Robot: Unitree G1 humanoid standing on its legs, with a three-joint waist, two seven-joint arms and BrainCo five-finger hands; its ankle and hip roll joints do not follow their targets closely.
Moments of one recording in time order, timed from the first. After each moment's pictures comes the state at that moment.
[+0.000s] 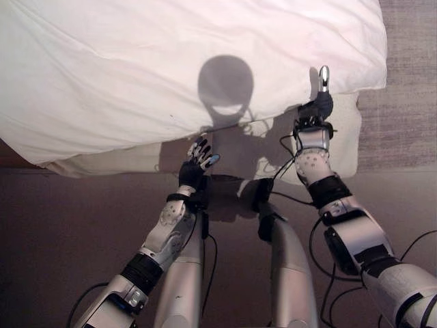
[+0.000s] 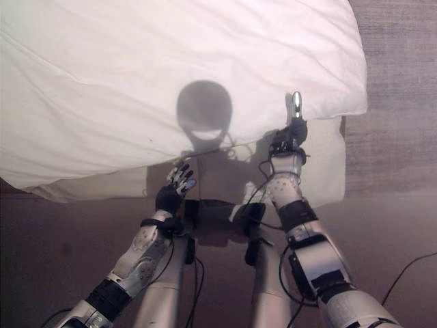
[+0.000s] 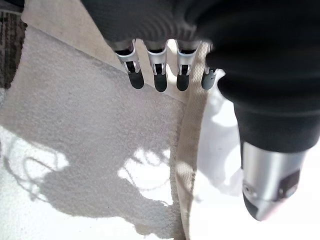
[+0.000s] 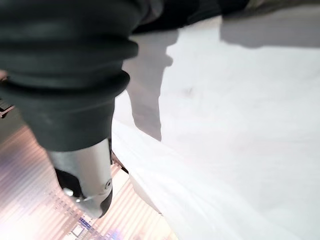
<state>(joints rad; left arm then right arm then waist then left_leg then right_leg) -0.39 0.36 -0.47 0.22 -0.78 -0.25 0.22 -1.07 -0.29 0.15 0.75 1.39 -0.45 -0.17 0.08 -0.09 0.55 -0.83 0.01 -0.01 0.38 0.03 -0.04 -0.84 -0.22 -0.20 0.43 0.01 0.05</state>
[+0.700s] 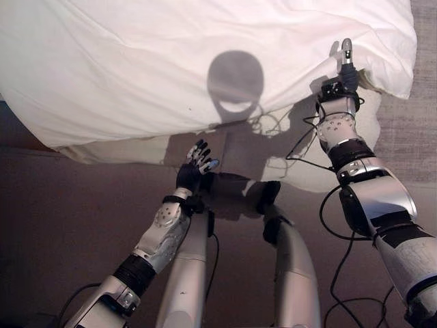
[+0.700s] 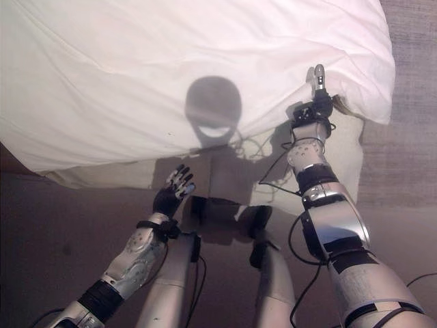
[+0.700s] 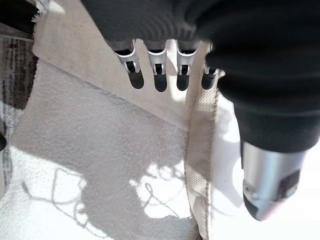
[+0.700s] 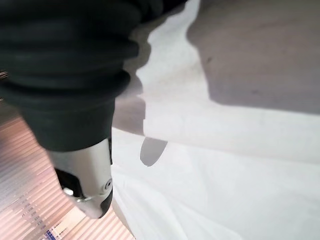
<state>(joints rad) -0.38 0.40 -0.50 0.22 -0.78 -0.24 0.19 -1.28 -0.40 0.13 1.05 1.39 -0.36 -0.23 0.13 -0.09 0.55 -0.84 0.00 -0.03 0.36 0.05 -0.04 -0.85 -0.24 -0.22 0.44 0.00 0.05</state>
